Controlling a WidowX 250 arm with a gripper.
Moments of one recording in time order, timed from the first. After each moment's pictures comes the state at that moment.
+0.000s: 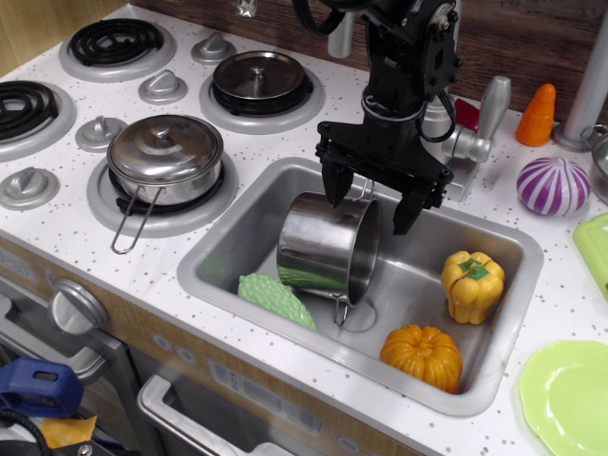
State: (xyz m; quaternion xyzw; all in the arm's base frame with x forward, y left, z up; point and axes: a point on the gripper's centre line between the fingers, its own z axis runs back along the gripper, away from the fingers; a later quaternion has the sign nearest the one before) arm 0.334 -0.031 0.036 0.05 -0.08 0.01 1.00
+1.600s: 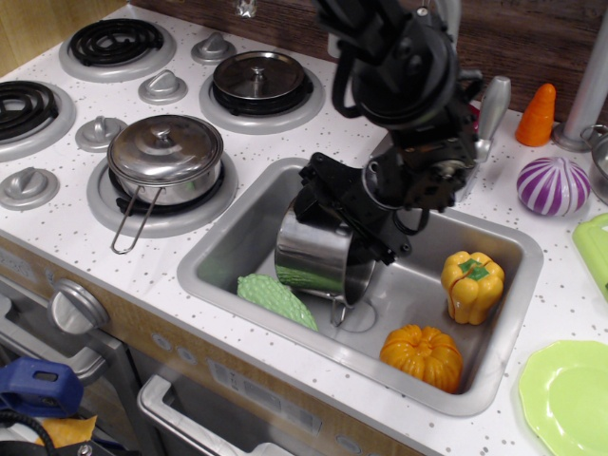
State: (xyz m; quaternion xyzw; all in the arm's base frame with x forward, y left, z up) arm 0.321 0.000 -0.002 0.24 -0.12 -0.05 0.96
